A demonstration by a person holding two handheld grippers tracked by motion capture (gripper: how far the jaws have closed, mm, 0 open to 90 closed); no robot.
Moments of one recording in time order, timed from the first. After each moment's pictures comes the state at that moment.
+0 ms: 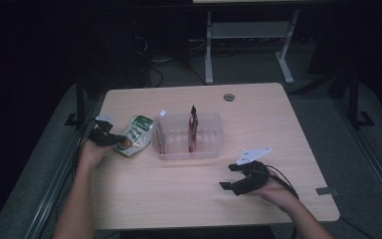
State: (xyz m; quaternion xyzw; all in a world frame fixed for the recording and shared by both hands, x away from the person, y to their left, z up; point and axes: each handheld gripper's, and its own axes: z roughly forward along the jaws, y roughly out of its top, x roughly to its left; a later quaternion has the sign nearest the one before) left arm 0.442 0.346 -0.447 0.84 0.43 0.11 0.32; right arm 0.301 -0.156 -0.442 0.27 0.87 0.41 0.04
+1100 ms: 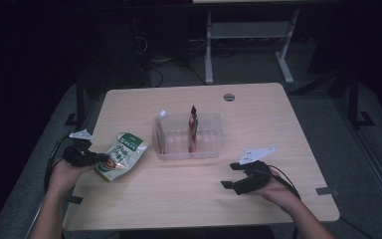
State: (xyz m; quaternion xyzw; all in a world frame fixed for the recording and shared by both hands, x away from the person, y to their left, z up) left arm 0.349 0.374 -0.410 0.85 0.42 0.08 0.31; right arm 0.299 -0.161 -0.440 0.28 0.86 0.42 0.05
